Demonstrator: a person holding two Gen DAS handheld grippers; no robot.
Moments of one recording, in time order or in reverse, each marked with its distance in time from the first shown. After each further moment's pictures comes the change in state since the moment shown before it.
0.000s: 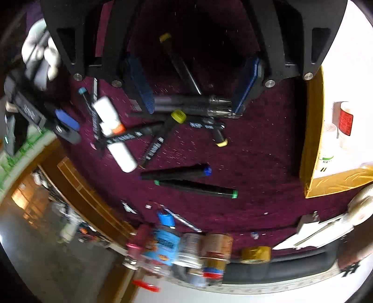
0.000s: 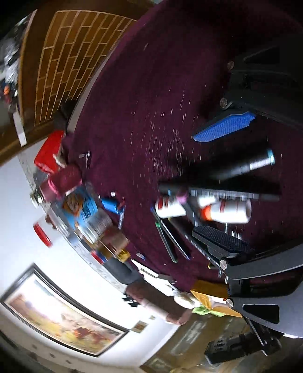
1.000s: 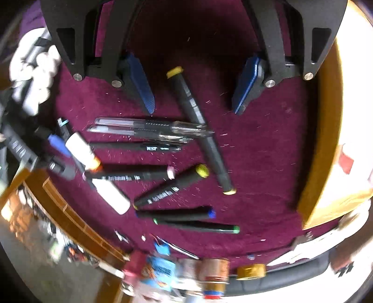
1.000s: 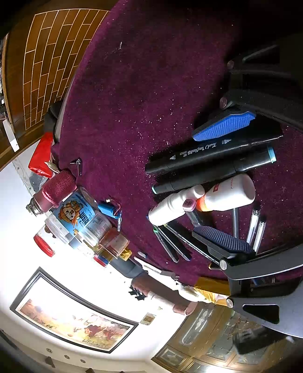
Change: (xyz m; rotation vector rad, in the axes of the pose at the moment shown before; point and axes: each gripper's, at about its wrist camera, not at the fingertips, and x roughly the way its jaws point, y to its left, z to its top) left arm 0.015 -0.032 -0.051 0.072 0.082 0.128; right arm 0.011 -0.026 -0.009 0.048 0.013 0.069
